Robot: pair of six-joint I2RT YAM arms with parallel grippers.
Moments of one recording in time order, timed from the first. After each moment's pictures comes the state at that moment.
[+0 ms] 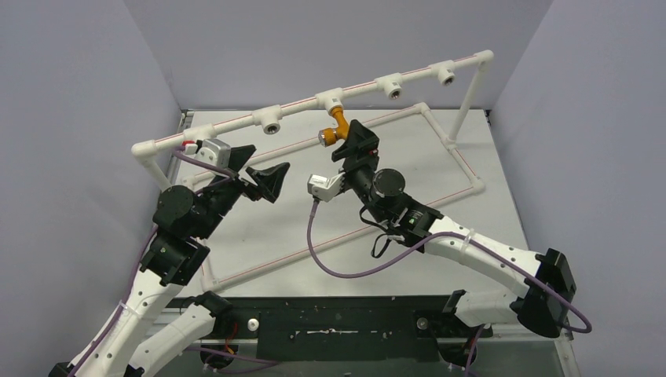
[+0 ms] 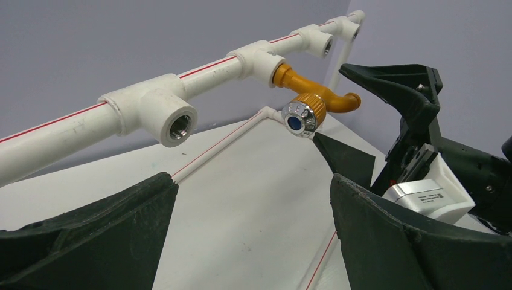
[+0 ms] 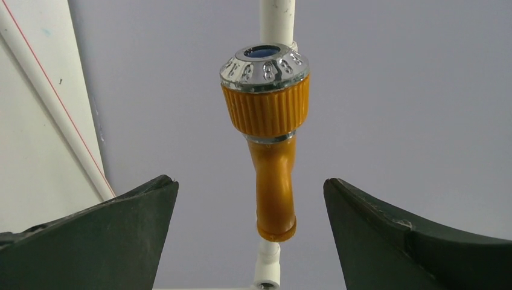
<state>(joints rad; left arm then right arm) -0.55 0.72 0.92 -0.01 0.03 -0.20 0.94 1.25 1.00 0.27 0.38 -1.55</state>
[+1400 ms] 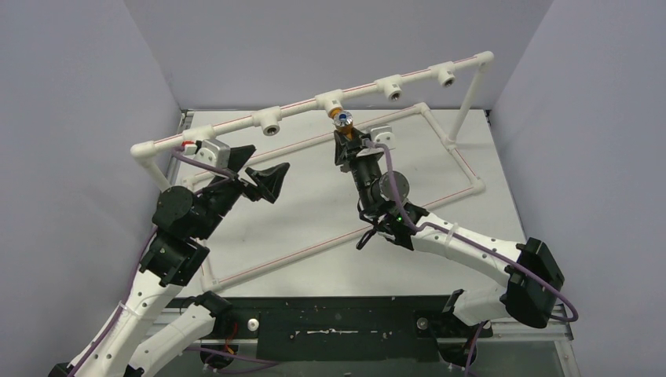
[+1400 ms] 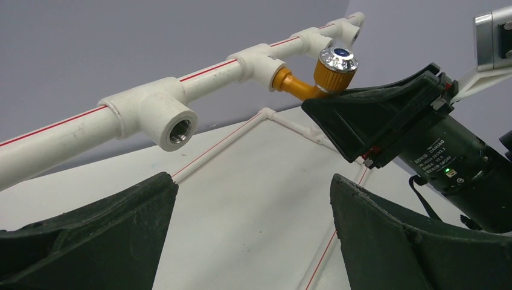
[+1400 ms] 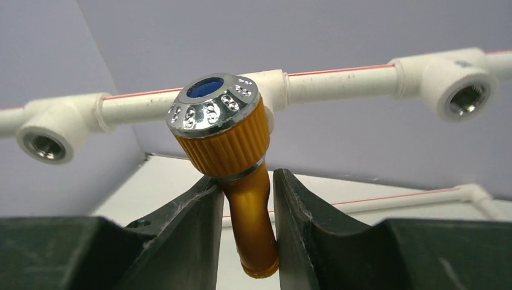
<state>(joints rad) -0.55 0.72 0.92 -0.01 0.03 -0.20 0.94 1.36 0.98 0.73 0.58 -0.16</state>
